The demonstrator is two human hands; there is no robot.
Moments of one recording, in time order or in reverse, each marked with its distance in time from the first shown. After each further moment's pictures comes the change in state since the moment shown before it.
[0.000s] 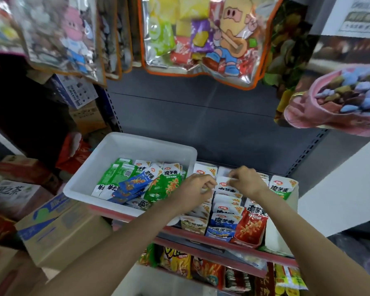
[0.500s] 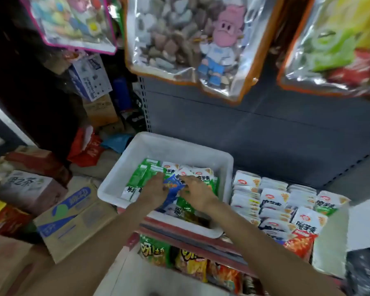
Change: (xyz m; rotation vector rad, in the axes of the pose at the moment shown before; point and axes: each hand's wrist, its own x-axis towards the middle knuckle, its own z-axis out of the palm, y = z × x) left_hand -0.059 -0.160 -0.099 0.146 0.091 -0.583; right_hand 0.051 -0.180 0.125 0.075 -0.135 -0.276
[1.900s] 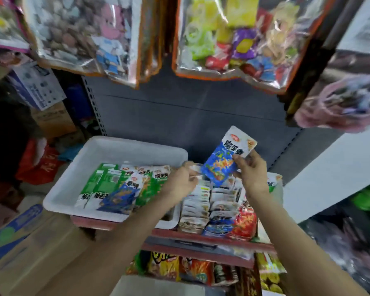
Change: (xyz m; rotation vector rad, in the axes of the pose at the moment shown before) left_hand -0.040 0.177 0.045 -0.197 -0.088 0.321; right_hand -0.132 0.096 -0.123 0.971 0.896 0.165
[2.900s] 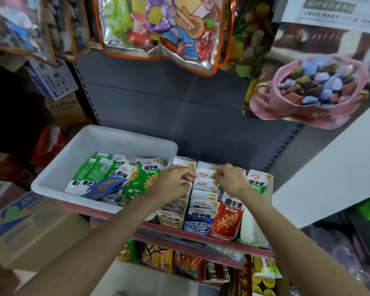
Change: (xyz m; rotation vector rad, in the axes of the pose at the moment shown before) left_hand -0.010 0.015 0.031 0.013 -0.005 0.133; right_hand 0.037 0.035 -0.038 -1.030 -0.604 -0.040
